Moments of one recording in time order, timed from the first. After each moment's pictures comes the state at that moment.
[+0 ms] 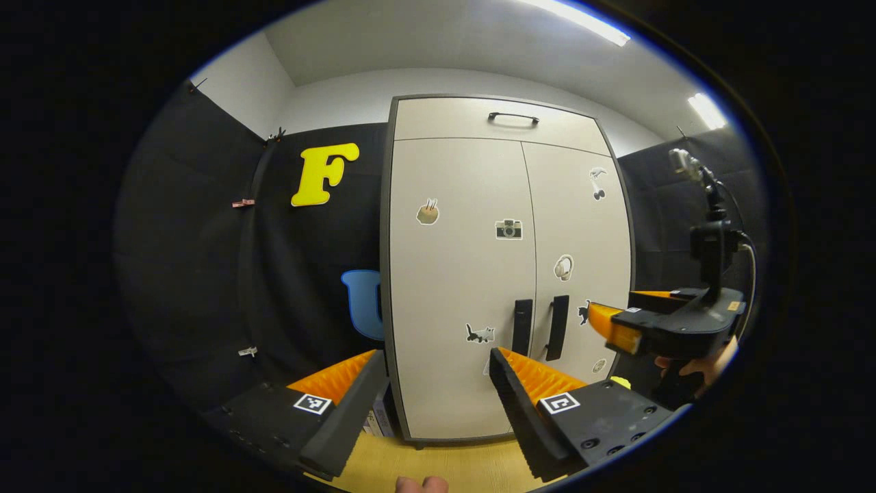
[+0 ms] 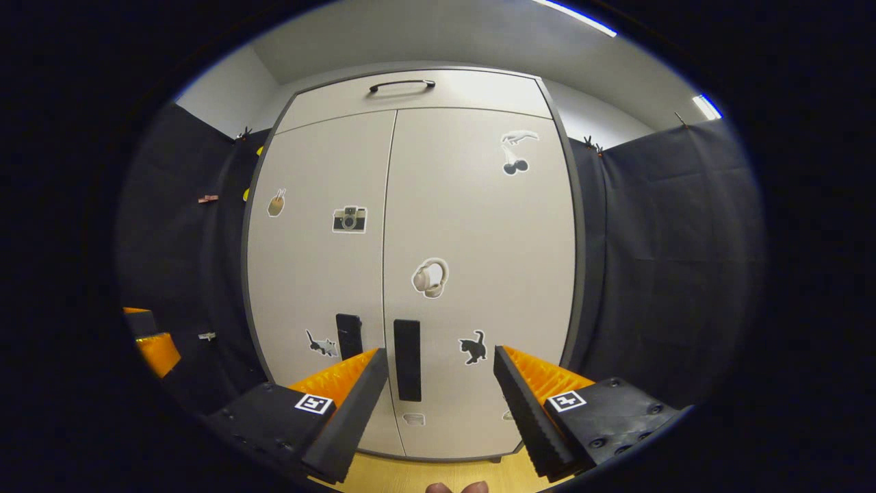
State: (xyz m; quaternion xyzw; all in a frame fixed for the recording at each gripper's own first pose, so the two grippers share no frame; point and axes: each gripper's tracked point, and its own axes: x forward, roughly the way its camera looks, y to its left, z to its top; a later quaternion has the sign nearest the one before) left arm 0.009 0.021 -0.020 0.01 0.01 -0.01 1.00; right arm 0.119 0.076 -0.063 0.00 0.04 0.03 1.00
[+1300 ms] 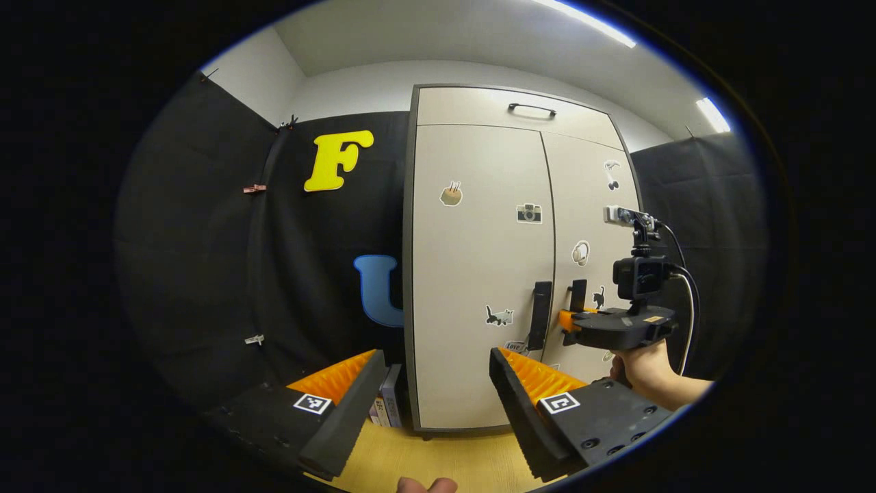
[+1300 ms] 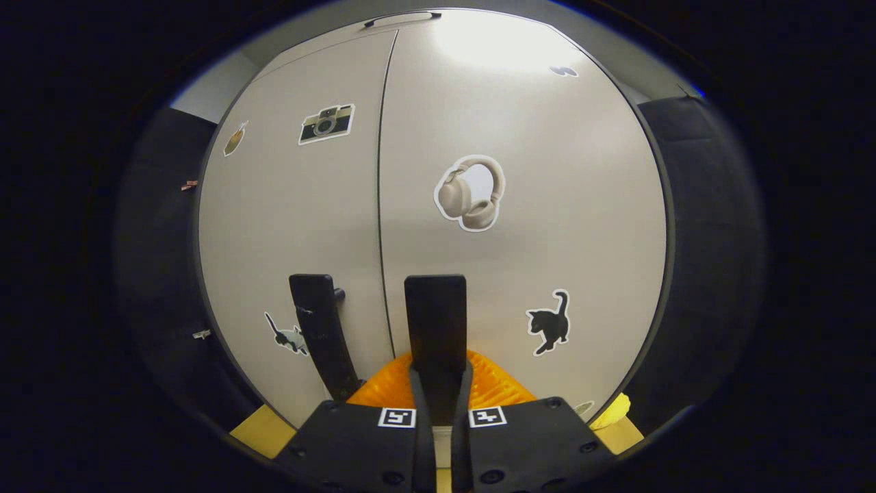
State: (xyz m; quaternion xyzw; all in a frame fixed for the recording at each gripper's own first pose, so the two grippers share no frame) left arm -0.004 0.050 -0.041 0.00 0.03 0.00 1.00; right arm 0.201 0.111 -0.138 0.03 0.09 0.04 0.99
